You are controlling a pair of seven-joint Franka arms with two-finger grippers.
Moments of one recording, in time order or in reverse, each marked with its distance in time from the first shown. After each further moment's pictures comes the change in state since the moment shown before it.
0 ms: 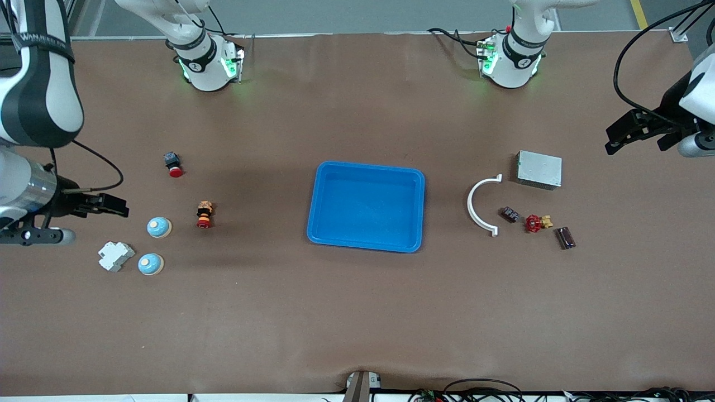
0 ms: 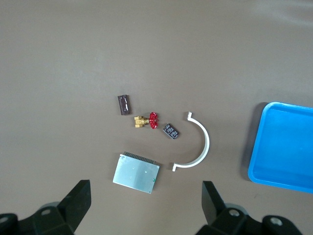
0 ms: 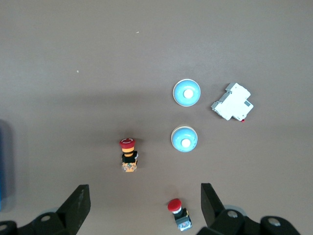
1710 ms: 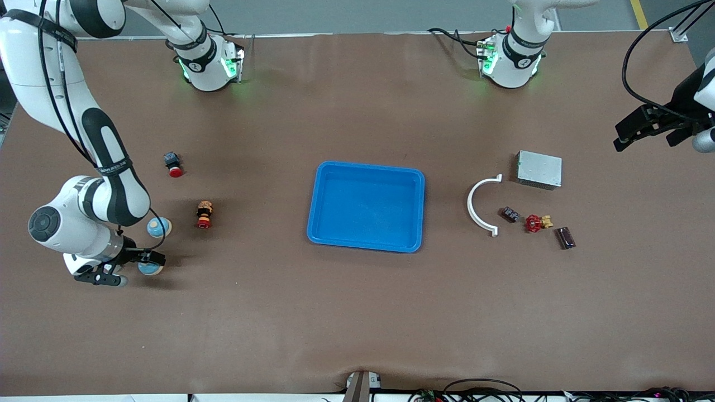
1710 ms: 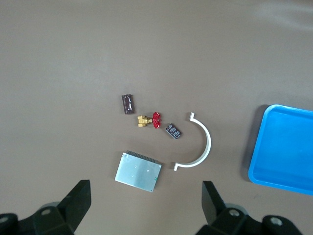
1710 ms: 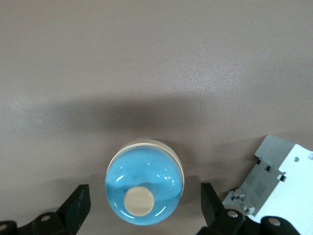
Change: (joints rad) left arm 0.002 -0.001 0.014 0.019 0.000 -0.010 -0.002; right arm -0.098 0.472 -0.018 -0.140 0.047 0.709 -0.027
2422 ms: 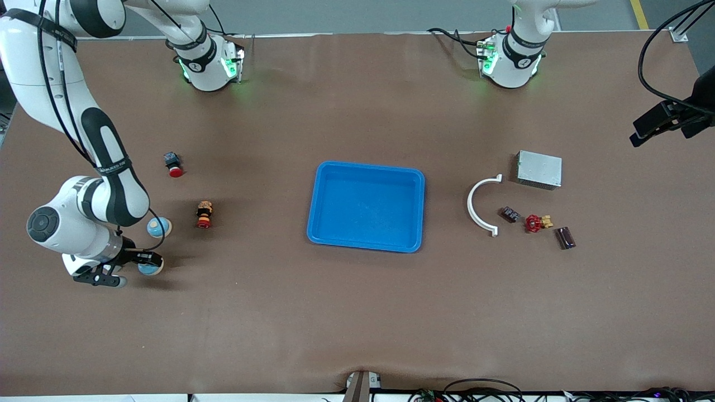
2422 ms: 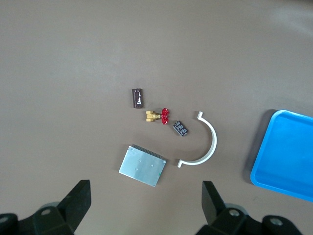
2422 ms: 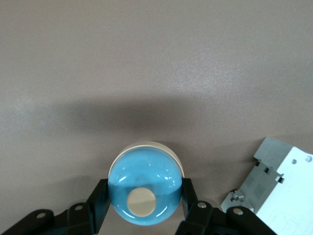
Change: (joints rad) left arm 0.013 -0.009 0.032 0.015 -0.001 -0.042 -0.035; right arm 0.001 -0.001 0.000 0.006 0.000 -0.005 0.000
